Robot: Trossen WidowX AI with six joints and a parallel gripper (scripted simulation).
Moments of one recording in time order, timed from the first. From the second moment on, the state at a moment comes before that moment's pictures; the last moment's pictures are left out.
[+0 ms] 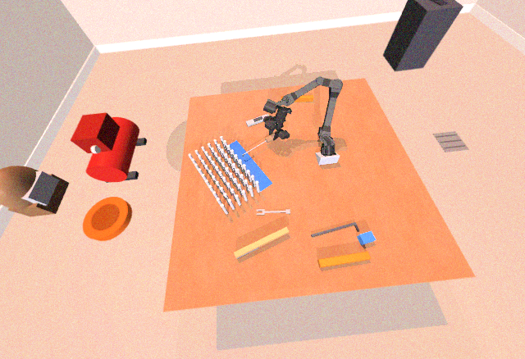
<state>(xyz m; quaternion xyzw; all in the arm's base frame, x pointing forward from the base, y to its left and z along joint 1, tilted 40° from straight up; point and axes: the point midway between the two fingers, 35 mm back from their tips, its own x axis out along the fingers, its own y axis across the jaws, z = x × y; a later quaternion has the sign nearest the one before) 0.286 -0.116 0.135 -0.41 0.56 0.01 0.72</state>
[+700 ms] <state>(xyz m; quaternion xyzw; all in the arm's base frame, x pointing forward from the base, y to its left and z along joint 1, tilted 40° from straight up) 0.285 -0.076 0.184 -0.40 0.57 0.01 0.72</state>
